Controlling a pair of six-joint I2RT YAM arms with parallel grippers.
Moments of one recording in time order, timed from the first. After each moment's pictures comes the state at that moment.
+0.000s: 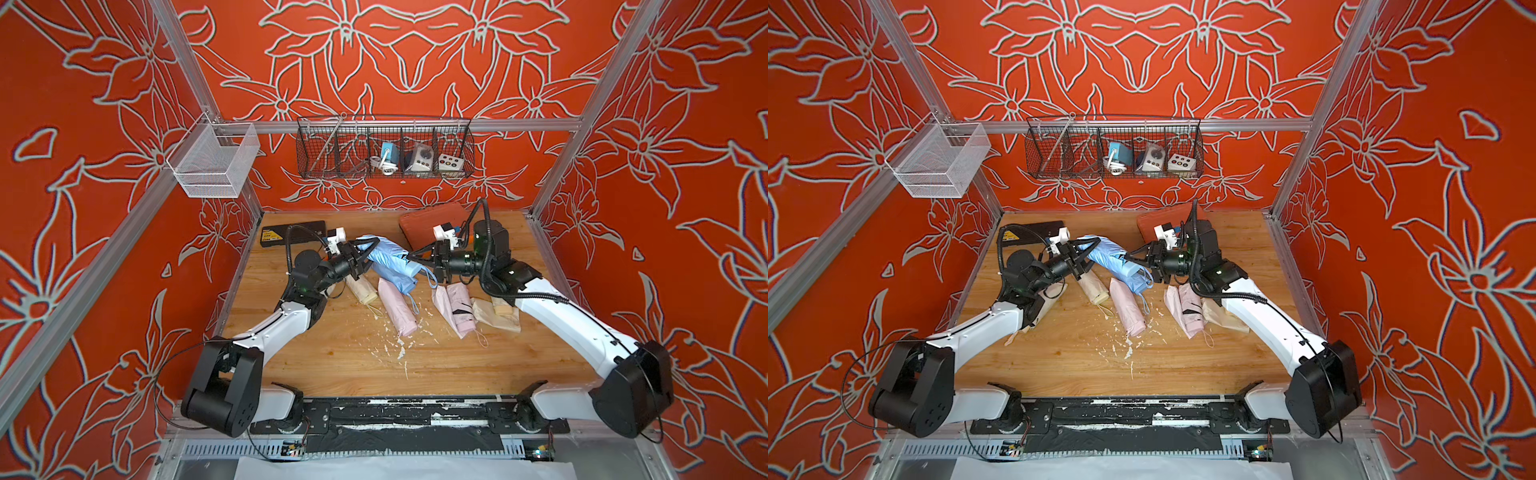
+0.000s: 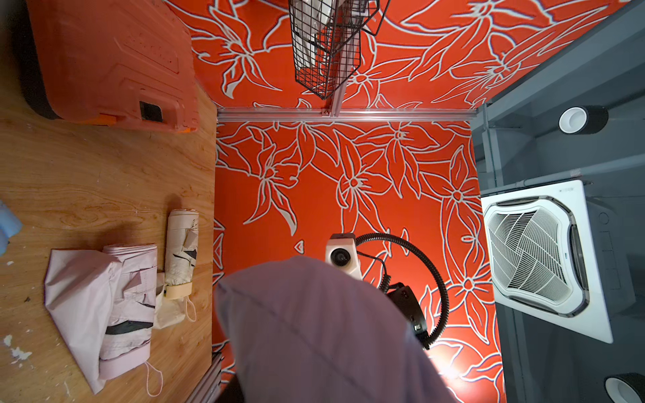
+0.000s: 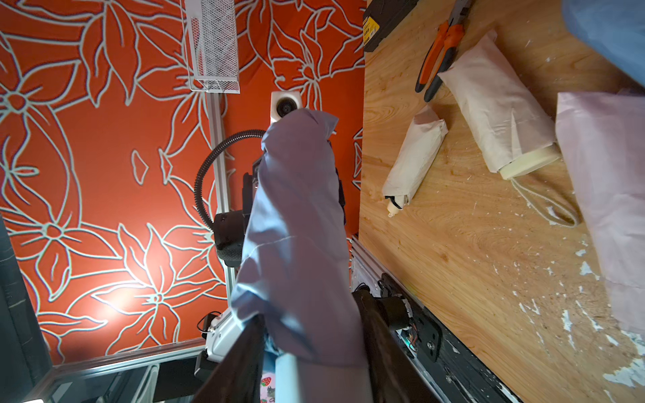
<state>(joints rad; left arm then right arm) -0.24 1.33 0.67 0.82 0.66 -1.65 0.54 1.34 1.10 -0.08 -0.84 1.26</state>
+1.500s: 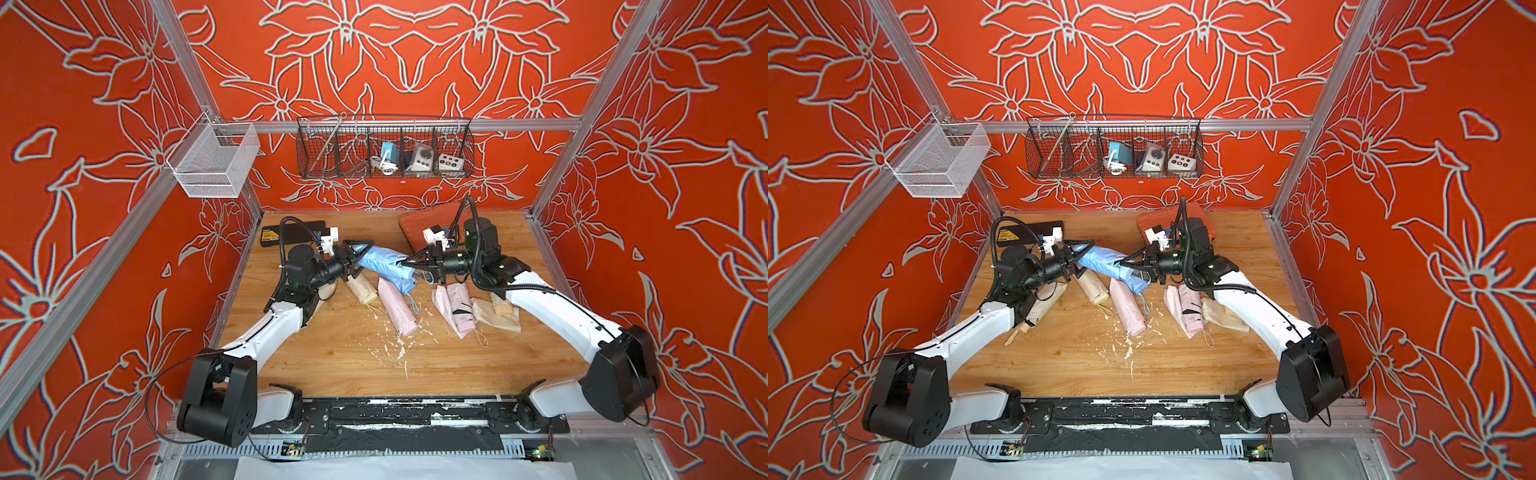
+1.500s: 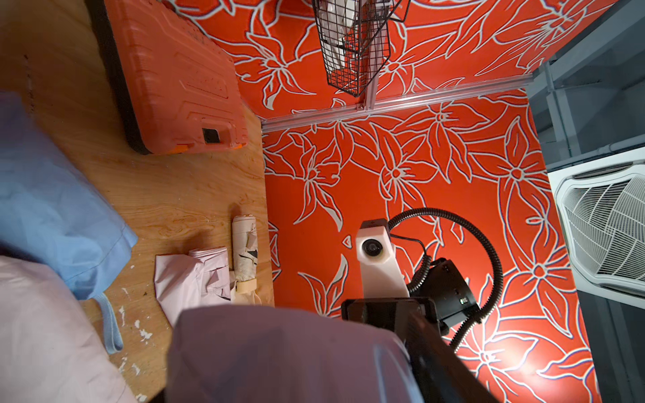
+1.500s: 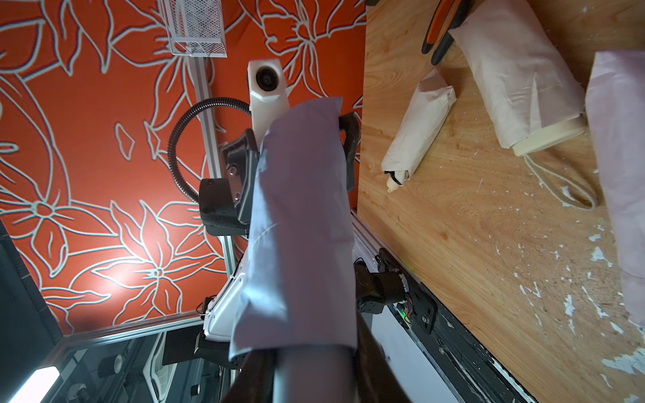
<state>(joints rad) -0.15 1.27 0.70 0.56 0.76 -1.35 0.53 1.42 1.16 -0.14 -0.97 1.17</state>
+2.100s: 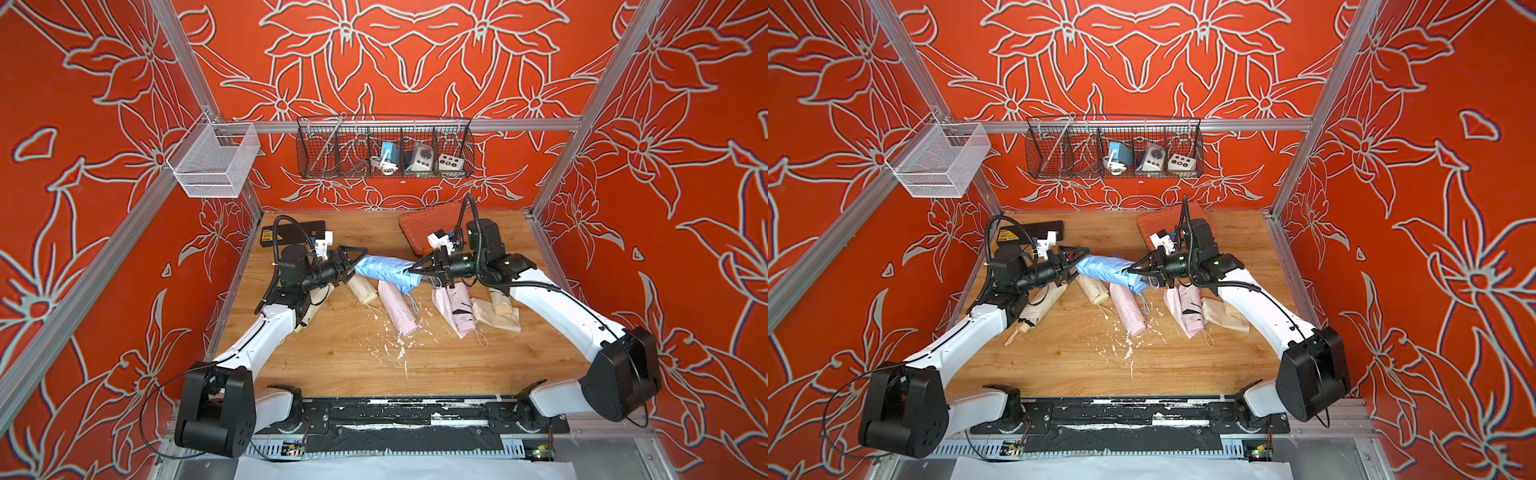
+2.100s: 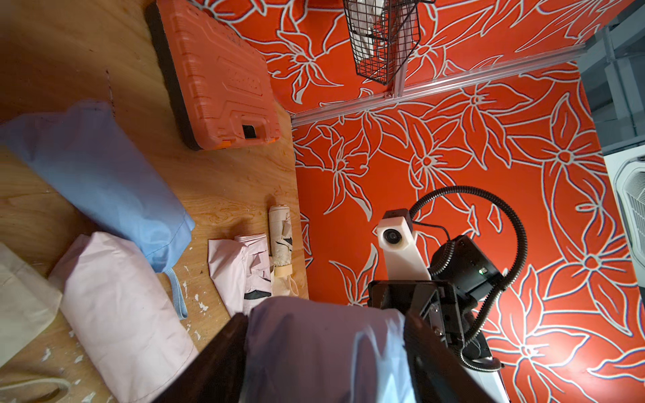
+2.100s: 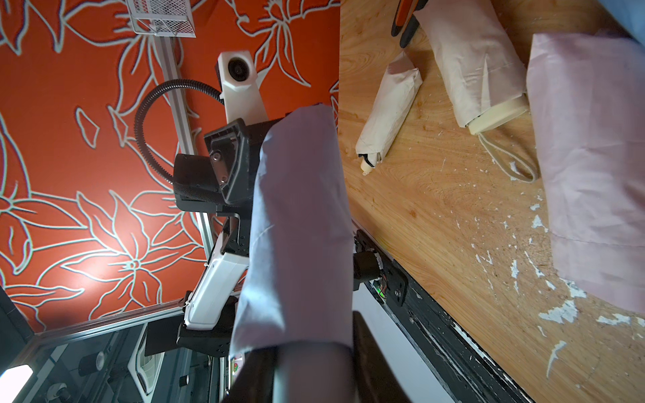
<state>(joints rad) -0.09 1.21 0.70 0.34 0.84 -1.17 0.48 1.42 1.17 -0.34 -1.01 1.01</state>
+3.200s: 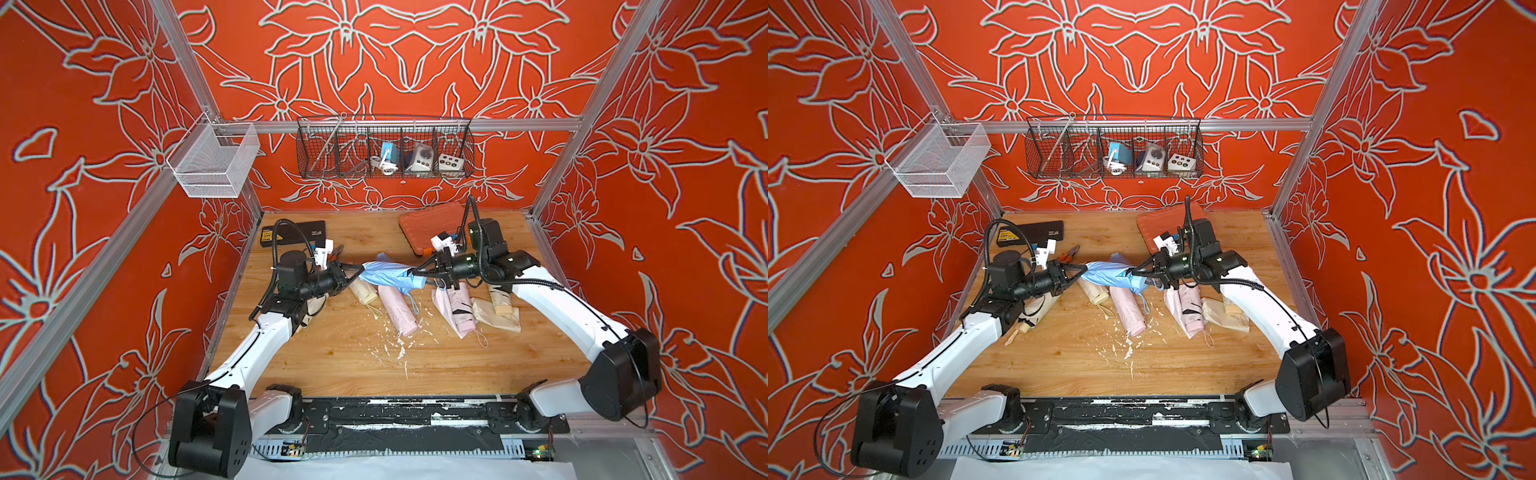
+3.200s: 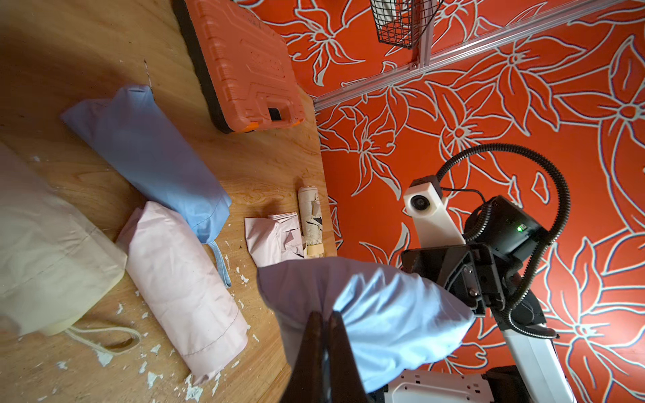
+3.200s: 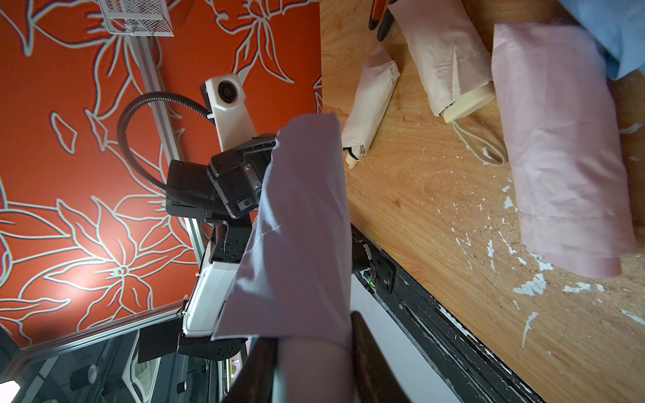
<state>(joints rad) -0.09 1.14 0.69 0.13 0.84 -0.96 0.47 1.42 1.20 -0.47 -1.01 0.95</state>
